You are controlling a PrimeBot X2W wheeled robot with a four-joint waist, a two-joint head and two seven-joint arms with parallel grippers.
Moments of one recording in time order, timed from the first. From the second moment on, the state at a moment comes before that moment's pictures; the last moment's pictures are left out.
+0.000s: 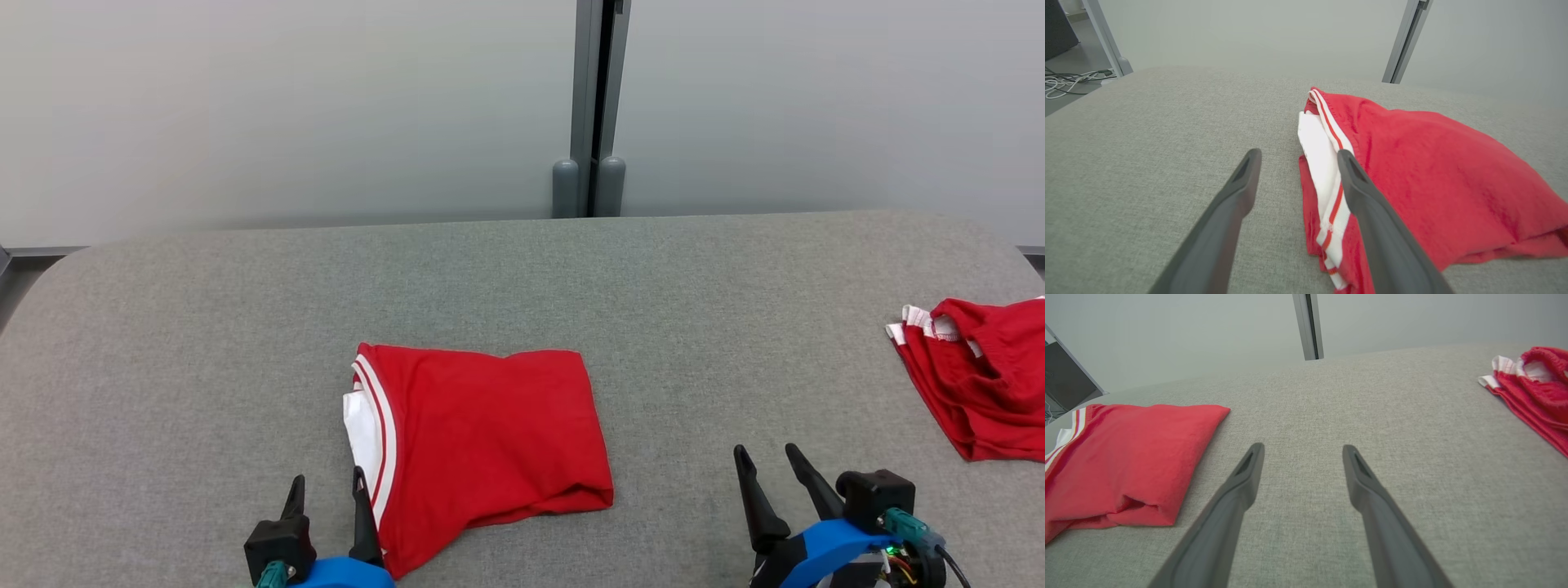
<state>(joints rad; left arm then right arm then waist) -0.06 0.05 -0.23 0.52 -0.28 0.17 -0.26 -0.18 -0.05 0.08 0.63 0.24 0.13 -0.26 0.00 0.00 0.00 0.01</state>
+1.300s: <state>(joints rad) -0.16 0.05 -0.37 0.48 -0.32 0.19 -0.26 -0.44 -0.05 0.23 0.85 0.34 0.13 -0.26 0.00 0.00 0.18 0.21</state>
